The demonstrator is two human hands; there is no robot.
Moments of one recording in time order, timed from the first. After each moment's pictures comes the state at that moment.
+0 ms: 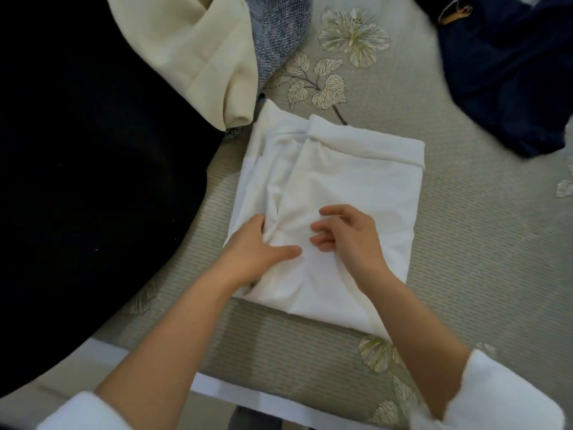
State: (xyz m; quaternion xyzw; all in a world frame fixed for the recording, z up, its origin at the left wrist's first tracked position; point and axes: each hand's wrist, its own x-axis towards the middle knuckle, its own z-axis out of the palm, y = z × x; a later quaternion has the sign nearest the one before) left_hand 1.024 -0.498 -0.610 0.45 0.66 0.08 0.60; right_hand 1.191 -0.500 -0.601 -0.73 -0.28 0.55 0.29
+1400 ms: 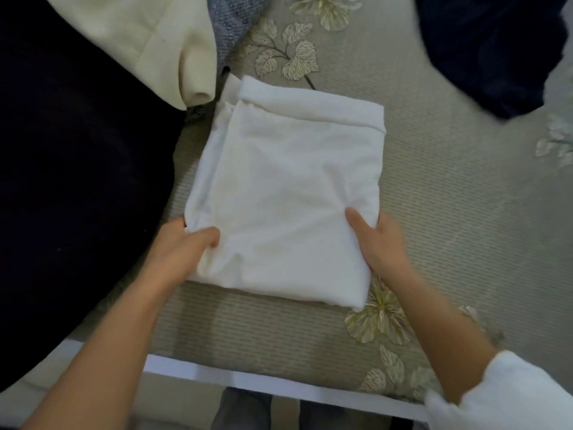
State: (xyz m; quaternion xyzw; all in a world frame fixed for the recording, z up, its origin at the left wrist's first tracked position) left_hand 0.987 -0.511 -0.604 0.33 0.75 0.13 0.57; right_hand 1.262 -0.539 -0.634 -0.81 -0.32 0.43 0.24
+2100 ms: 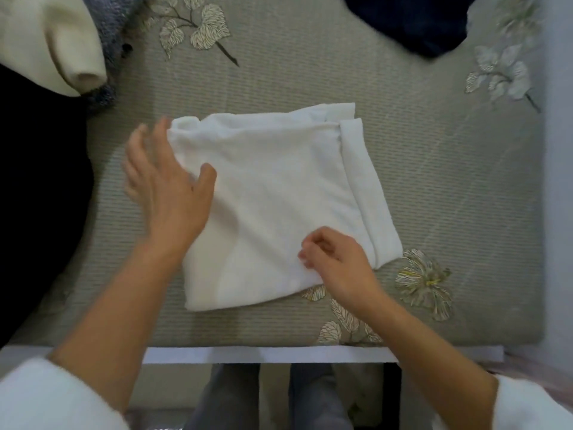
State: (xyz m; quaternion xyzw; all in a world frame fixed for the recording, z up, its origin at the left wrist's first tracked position) left_hand 1.090 -0.503 -0.611 0.63 0.72 0.18 0.24; right_hand 1.276 -0.634 -0.578 -0.77 -0.32 0.52 0.19
